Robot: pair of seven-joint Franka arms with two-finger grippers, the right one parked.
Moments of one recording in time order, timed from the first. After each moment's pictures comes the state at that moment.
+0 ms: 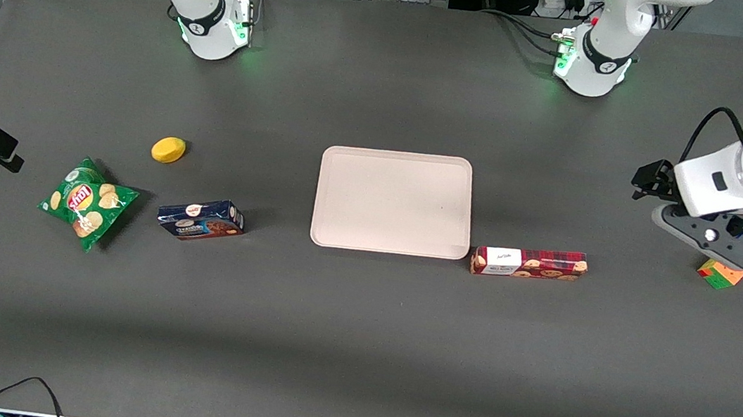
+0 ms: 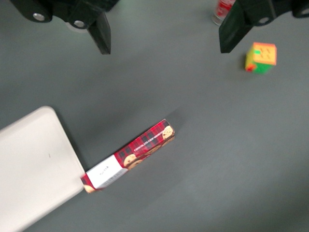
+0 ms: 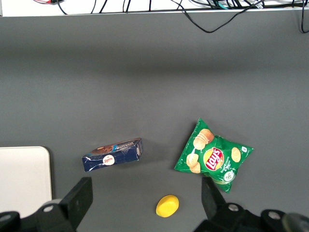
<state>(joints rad) -0.03 0.10 -0.12 -1.61 0.02 1.57 0.41</state>
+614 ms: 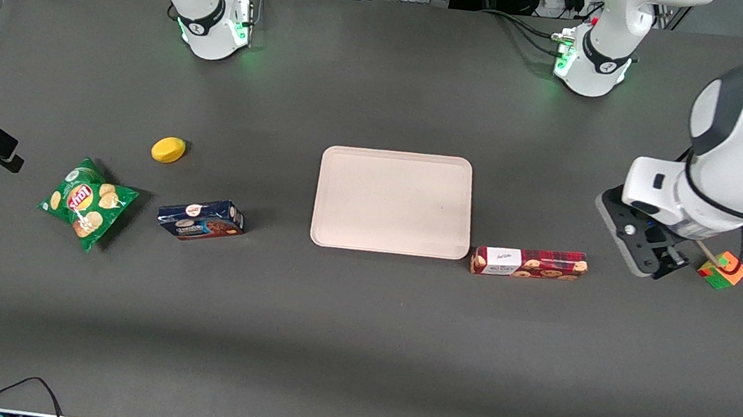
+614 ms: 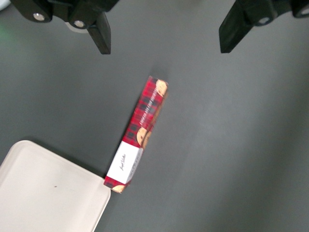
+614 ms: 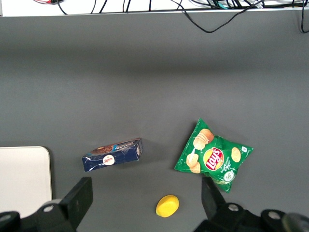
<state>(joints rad) -0.03 0.13 -0.17 -1.78 0.02 1.89 0.92</state>
